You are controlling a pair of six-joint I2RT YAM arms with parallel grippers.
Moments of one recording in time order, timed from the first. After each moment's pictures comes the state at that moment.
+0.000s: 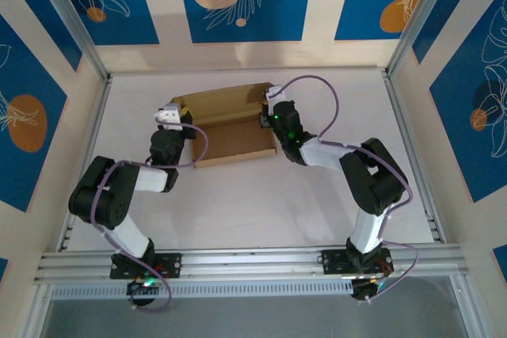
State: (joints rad) left arm -0.30 1.67 0.52 1.20 -0.16 -0.14; right arm 0.58 1.80 1.00 0.53 0.28 0.08
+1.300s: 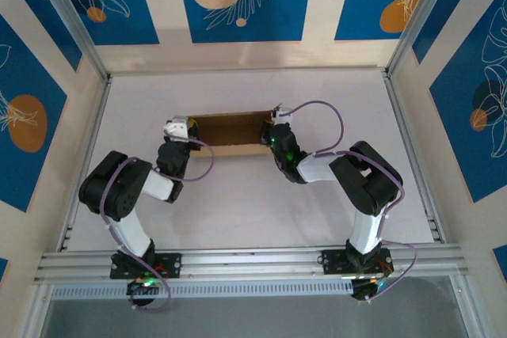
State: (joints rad) left arm -0.37 1.75 0.43 1.34 -0.24 -0.06; right arm 0.66 1.82 0.80 0.67 0.39 0.47
